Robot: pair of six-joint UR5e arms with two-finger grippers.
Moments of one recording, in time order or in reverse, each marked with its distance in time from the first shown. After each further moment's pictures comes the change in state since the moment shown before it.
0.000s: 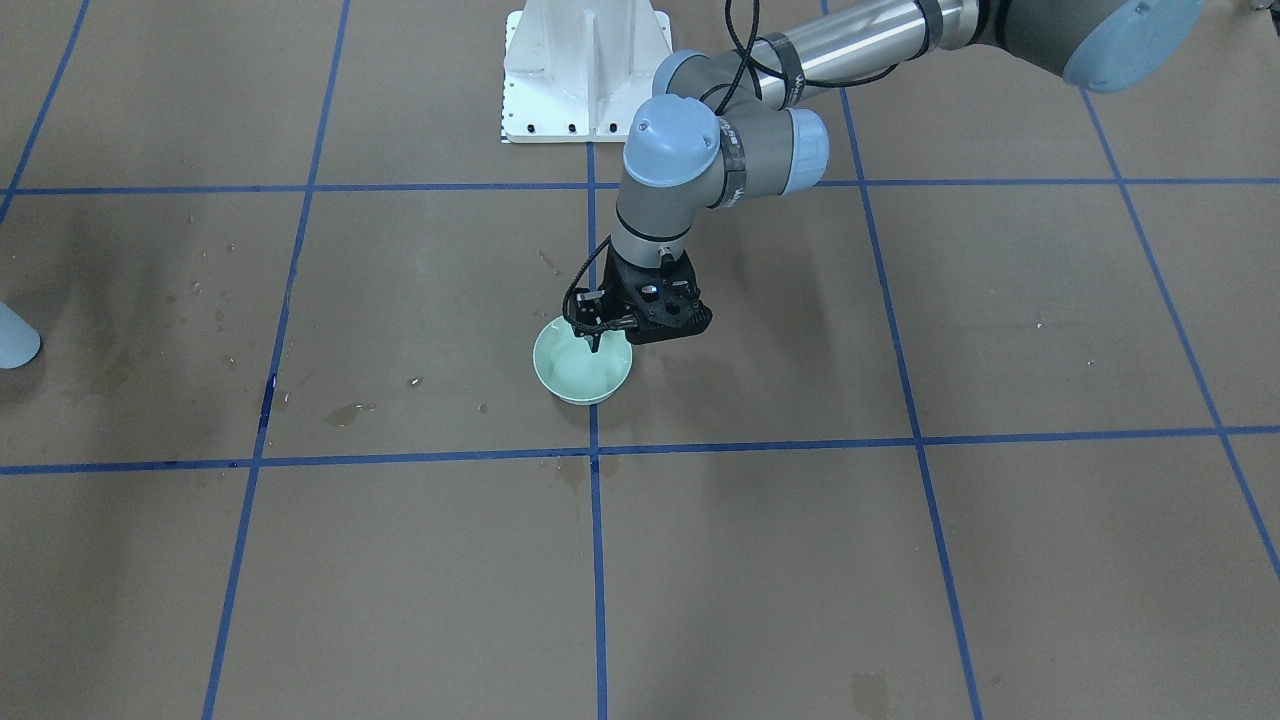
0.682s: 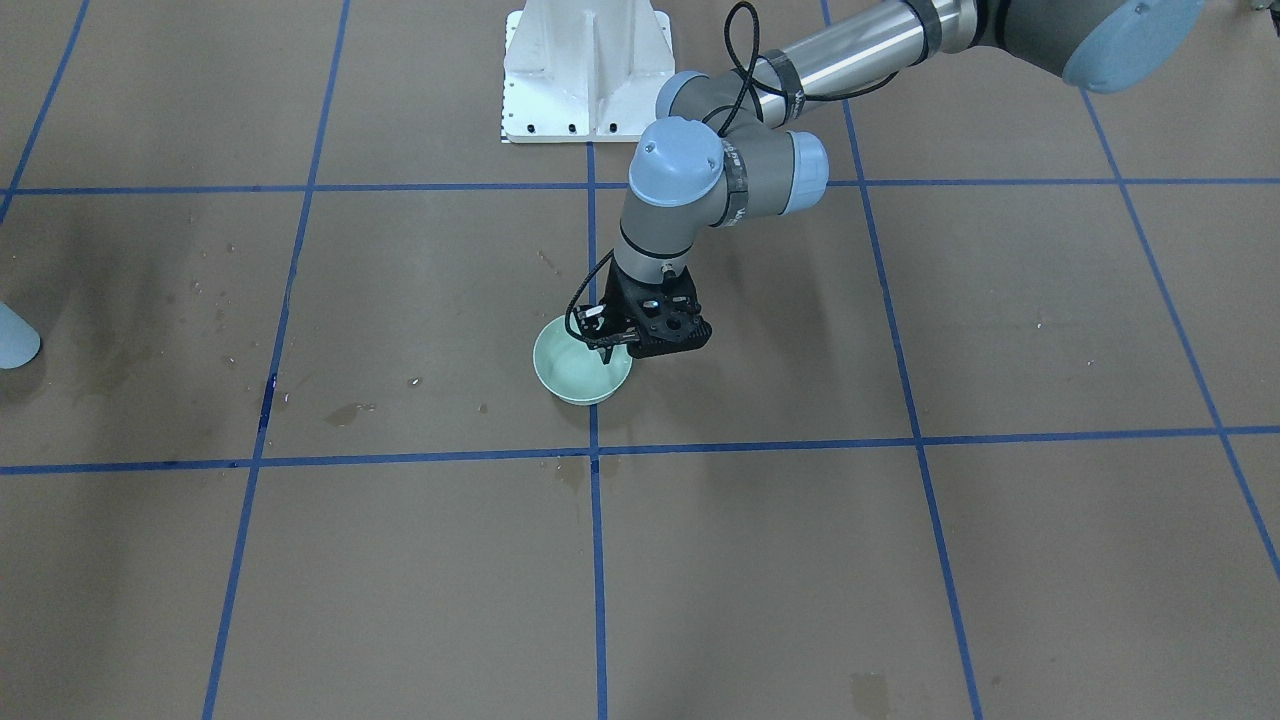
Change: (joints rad) left arm 0.000 -0.002 0.039 -0.052 -0.004 0.000; right arm 0.001 0.008 -0.010 -0.001 0.002 0.000
